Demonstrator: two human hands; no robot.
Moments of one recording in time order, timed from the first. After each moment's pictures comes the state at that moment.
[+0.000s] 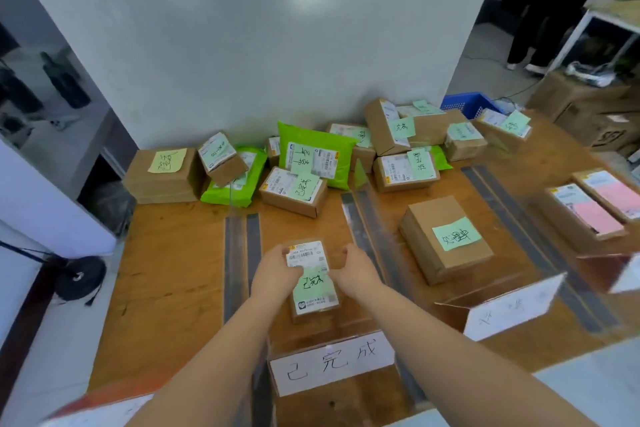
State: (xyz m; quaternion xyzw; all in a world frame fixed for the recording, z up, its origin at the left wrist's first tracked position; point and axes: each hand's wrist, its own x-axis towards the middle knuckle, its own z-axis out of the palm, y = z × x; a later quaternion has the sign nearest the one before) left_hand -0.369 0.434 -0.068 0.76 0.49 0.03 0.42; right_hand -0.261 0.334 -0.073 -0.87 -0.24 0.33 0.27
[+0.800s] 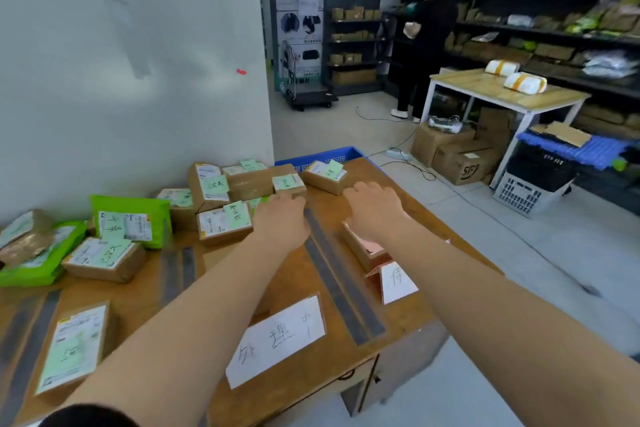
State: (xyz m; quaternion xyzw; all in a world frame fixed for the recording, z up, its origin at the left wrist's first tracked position) left_hand -0.066 0.135 0.087 0.98 0.21 0.07 0.00; right_hand 0.027 0.000 0.102 -0.91 -0.40 -0.09 -0.01
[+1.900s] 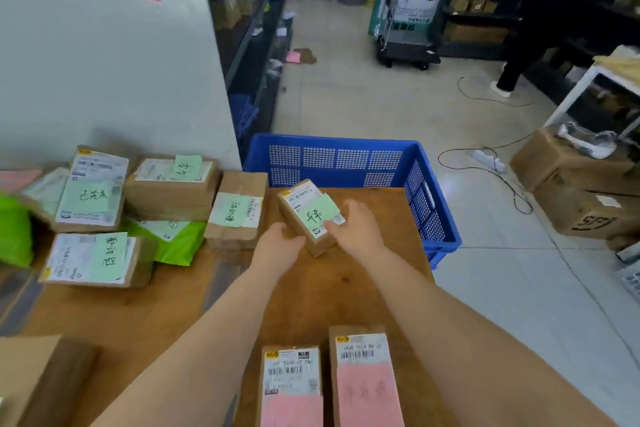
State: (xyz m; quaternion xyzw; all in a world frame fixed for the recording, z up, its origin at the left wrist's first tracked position) left_hand 0.302 0.218 -0.061 0.68 0.55 0.09 0.47; right_hand 0.441 0.163 -0.072 -0.87 -0.37 0.18 0.26
